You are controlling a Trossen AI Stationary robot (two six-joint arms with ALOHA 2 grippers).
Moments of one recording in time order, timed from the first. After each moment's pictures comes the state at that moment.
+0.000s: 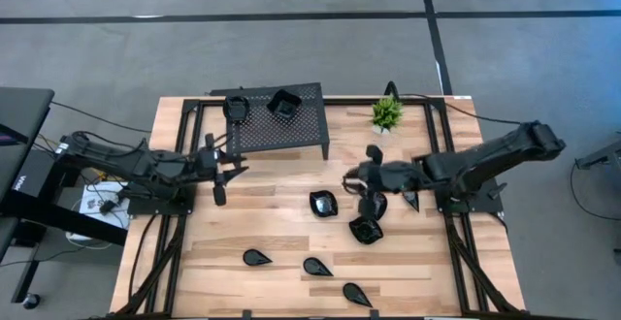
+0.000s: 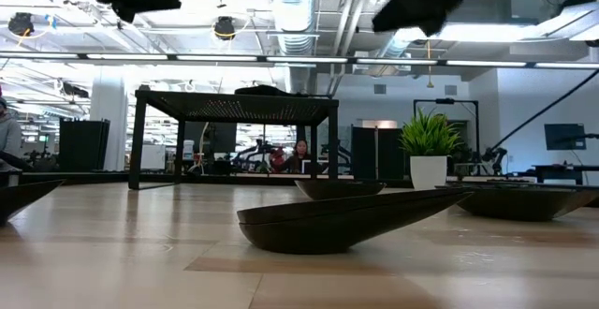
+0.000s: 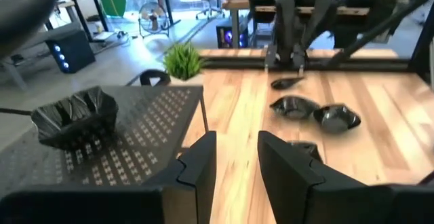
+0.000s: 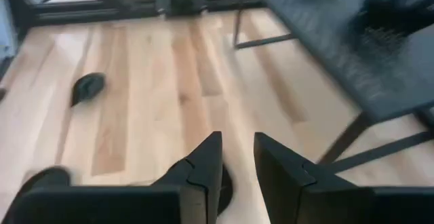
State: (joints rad) left arm -0.29 0.55 0.50 -0.17 -0.55 0.02; right arm 0.25 1.17 0.81 -0.16 0.39 0.20
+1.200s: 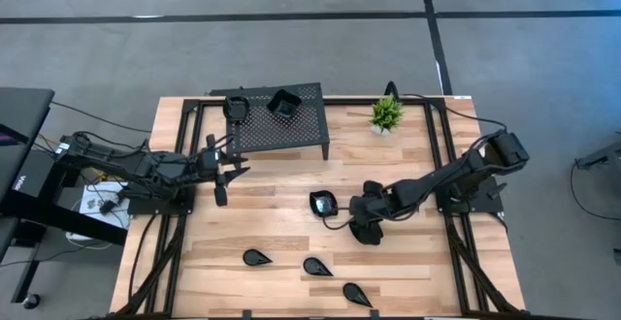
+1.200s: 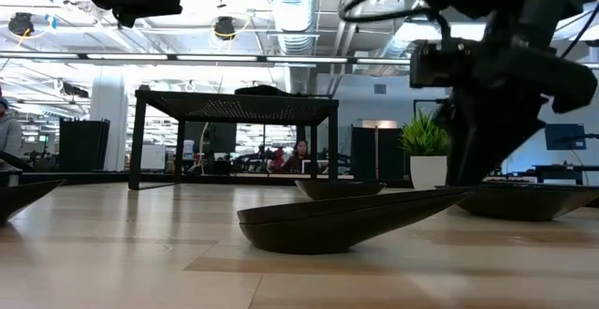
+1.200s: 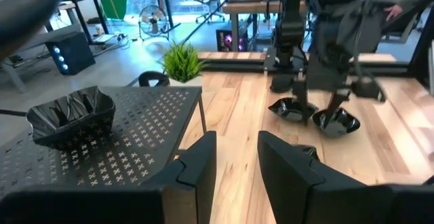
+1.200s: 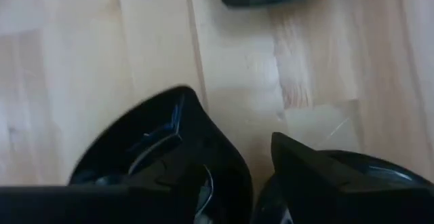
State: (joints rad) left arm -0.29 0.55 0.47 -0.12 -0.55 0.02; right arm 0.31 1.56 0.78 -0.38 0.13 0.44
